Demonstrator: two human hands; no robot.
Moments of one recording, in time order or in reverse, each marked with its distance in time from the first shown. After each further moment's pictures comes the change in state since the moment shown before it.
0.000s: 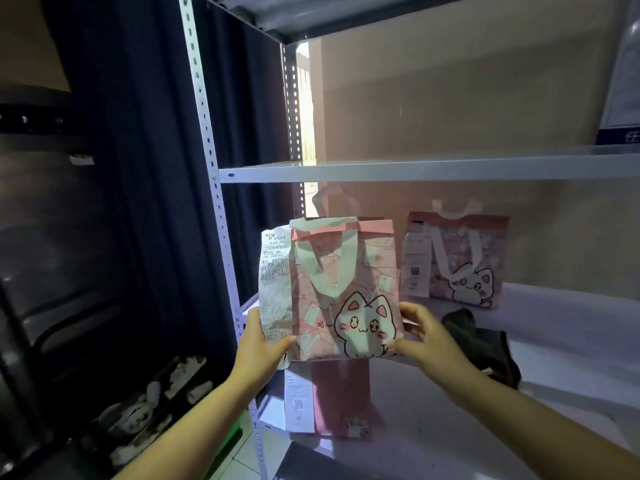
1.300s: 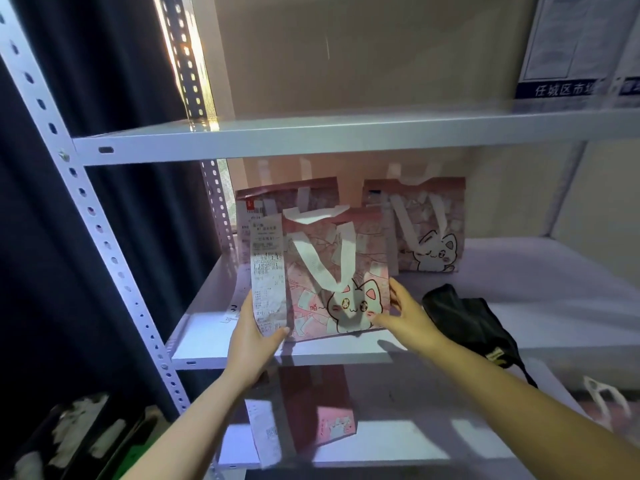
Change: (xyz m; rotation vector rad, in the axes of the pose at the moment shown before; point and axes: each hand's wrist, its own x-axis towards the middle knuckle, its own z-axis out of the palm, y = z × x) left_hand 0.165 -0.087 0.058 0.072 -0.340 0.068; right_hand 0.124 0.064 0.030 -0.117 0.300 0.288
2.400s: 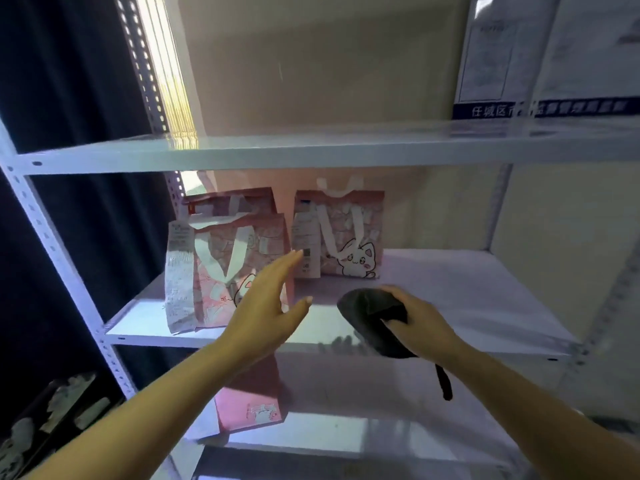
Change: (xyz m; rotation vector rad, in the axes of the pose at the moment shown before) left_hand -0.110 0.247 0.107 0.271 -0.064 0.382; right_hand -0.080 0.020 -0.223 -0.525 -0.045 -0.273
